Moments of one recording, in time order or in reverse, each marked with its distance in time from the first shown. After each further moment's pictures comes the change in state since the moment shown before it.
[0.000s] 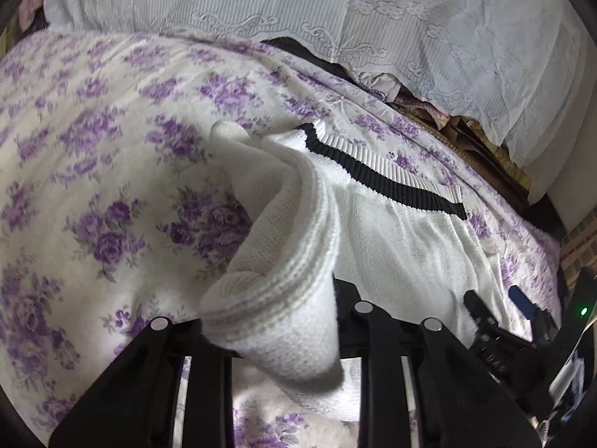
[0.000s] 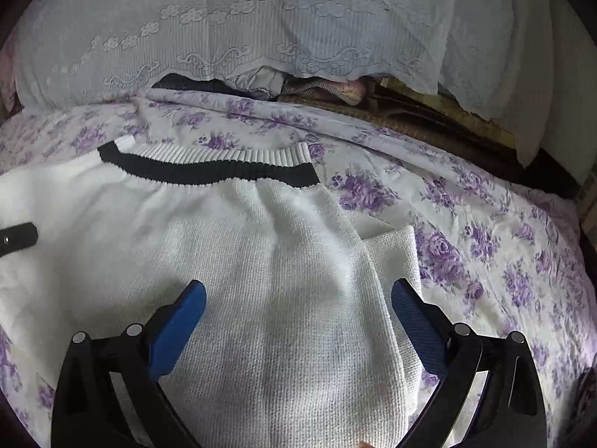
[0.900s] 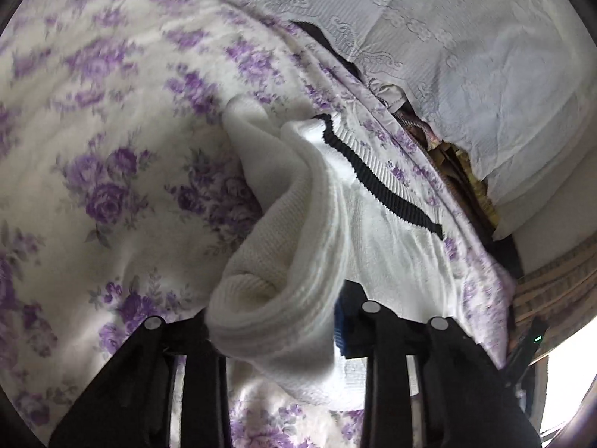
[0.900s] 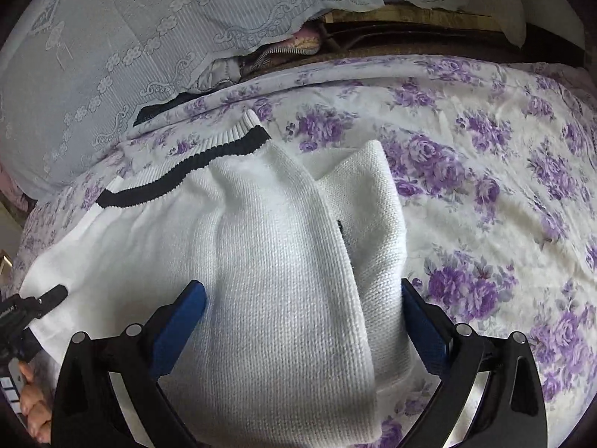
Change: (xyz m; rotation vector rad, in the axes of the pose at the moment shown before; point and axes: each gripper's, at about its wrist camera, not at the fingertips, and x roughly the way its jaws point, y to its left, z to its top) left arm 0.007 0.037 -0.005 -0.204 0.056 -0.162; right arm 0.015 -0.061 -0.028 0.352 0.106 0.205
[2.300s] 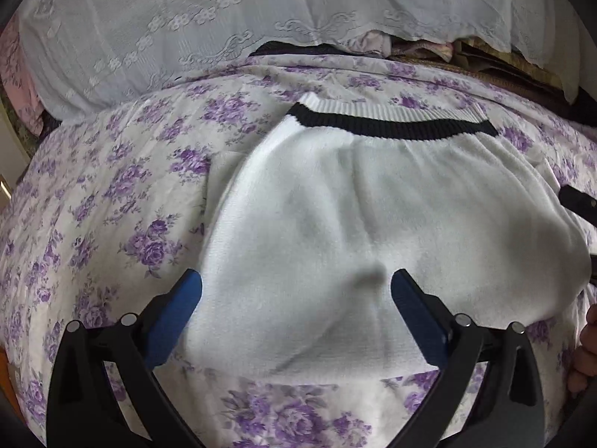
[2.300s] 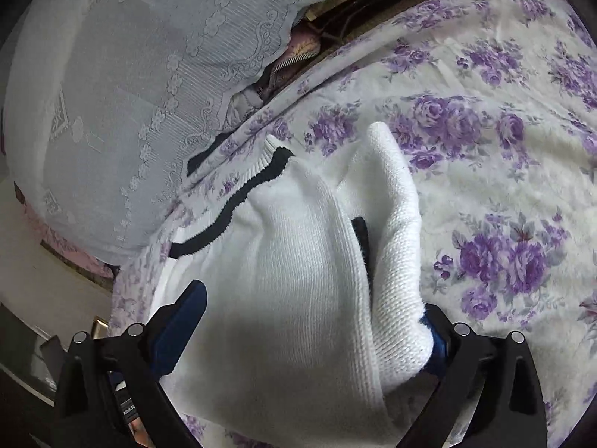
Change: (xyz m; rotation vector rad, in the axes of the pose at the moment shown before) left arm -0.003 -0.069 -0.040 0.448 -0.045 0.463; right arm 0.008 -0.042 0.000 0.315 -0.012 0.397
